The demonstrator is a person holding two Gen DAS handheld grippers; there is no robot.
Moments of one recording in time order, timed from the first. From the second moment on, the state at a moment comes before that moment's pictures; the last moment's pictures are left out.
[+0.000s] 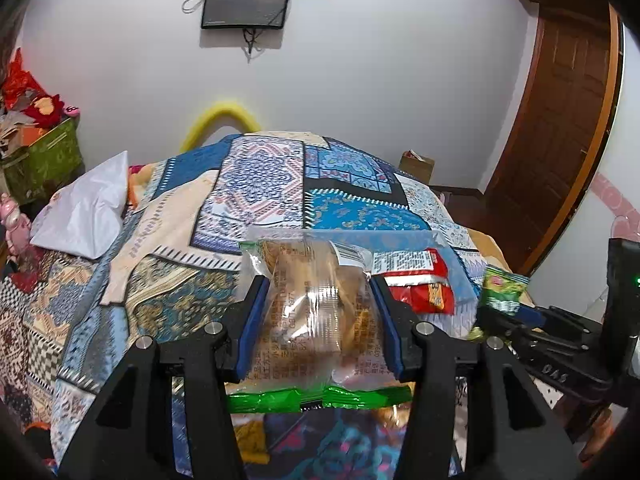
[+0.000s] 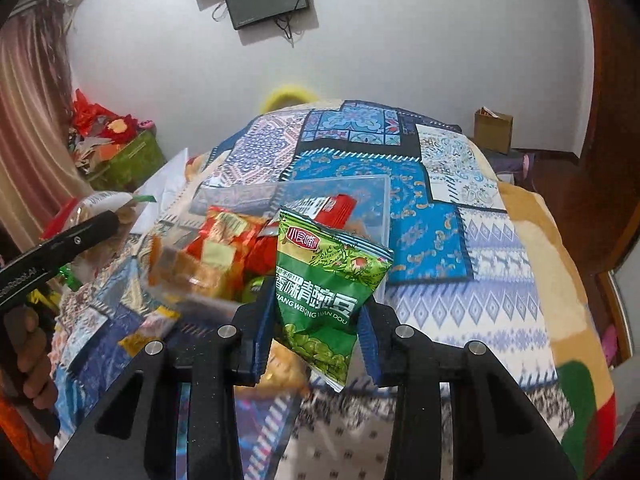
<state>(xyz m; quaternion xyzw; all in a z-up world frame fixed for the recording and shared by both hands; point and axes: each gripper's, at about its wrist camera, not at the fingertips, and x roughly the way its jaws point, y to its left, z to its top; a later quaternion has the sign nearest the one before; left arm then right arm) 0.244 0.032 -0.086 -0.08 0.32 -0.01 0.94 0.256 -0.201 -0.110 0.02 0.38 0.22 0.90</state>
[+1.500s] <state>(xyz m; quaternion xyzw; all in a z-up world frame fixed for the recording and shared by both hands) 0.240 0.025 -0.074 -0.06 0.32 0.00 0.95 0.268 -0.191 -0.089 0.00 0.37 0.23 0.90</state>
